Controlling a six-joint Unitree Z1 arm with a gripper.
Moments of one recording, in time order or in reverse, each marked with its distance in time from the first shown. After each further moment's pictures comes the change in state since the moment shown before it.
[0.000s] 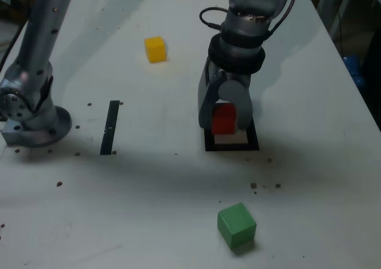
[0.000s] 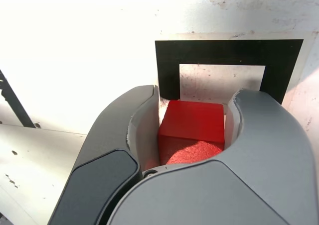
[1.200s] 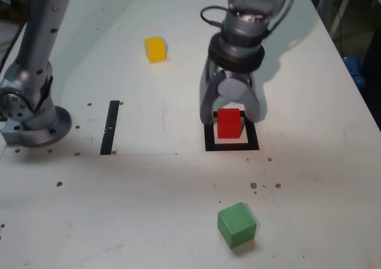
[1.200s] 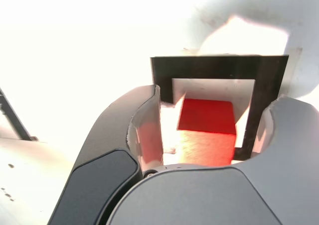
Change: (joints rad) arm 0.023 -0.034 0.029 -0.015 0.047 0.011
